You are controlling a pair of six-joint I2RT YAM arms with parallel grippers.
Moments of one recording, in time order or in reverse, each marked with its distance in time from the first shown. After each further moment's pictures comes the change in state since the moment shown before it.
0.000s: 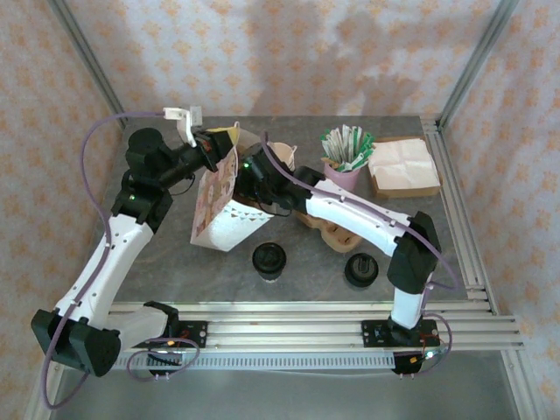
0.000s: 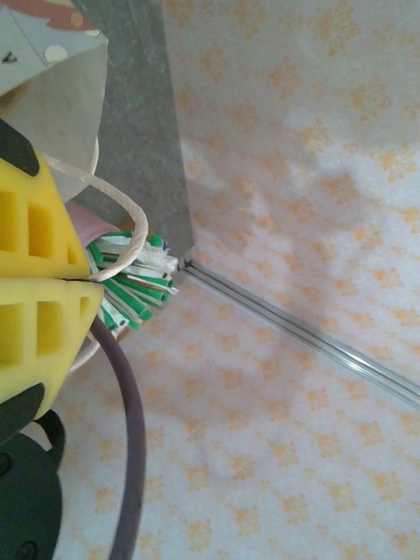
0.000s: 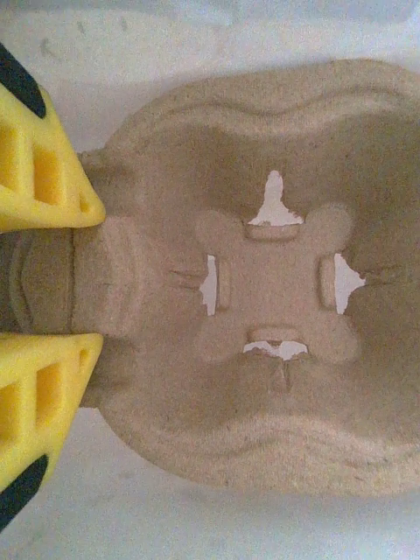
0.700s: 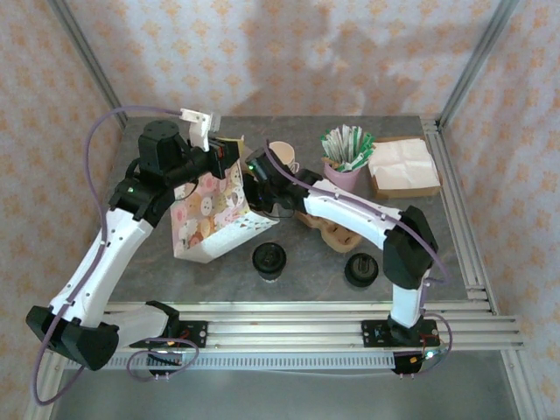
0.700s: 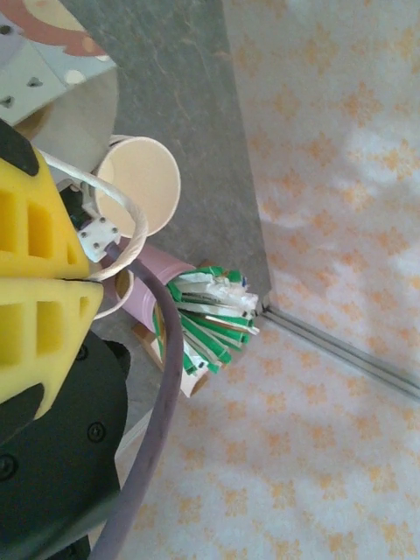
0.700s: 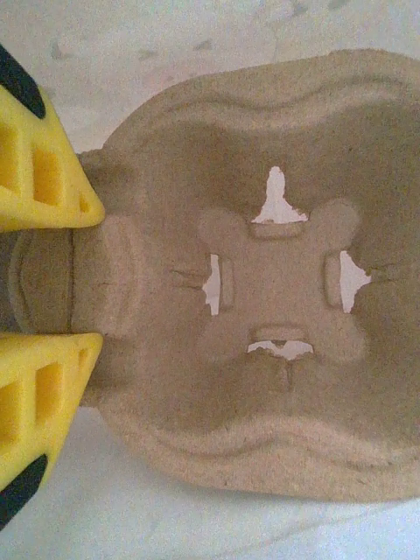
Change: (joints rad) left arm -0.085 0.047 0.169 -0.398 -0.103 0.212; right arm -0.045 0.028 -0.114 0.084 -0.232 0.076
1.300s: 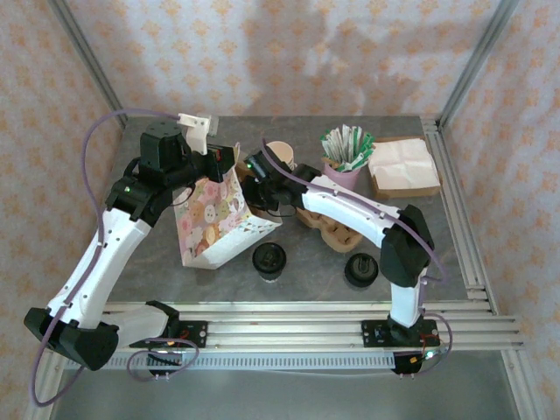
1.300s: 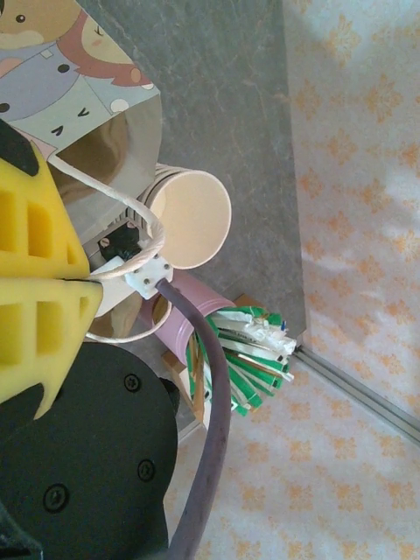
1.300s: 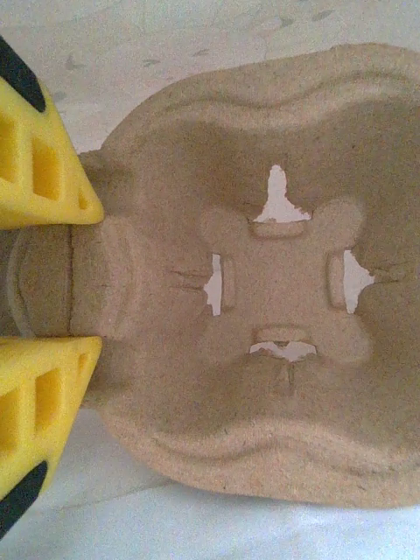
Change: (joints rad) left arm -0.015 0.008 0.063 -0.186 -0.109 -0.023; right arm -0.010 0.033 0.080 -0.155 0.038 -0.123
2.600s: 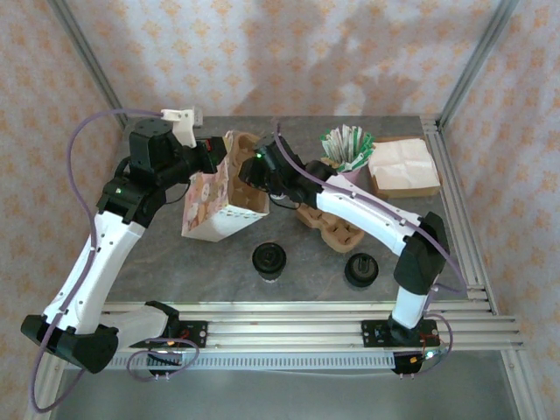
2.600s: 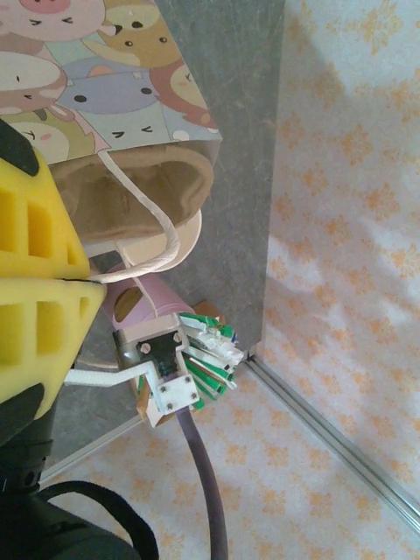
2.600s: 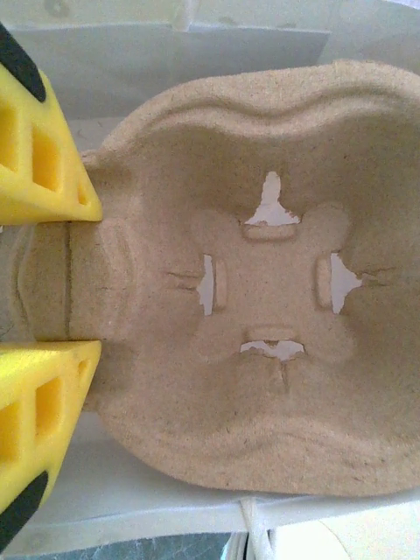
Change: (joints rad) left arm 0.020 -0.018 0.037 0.001 -0.063 -0.155; right arm -0.006 -0.100 -0.011 0.111 0.189 0.010
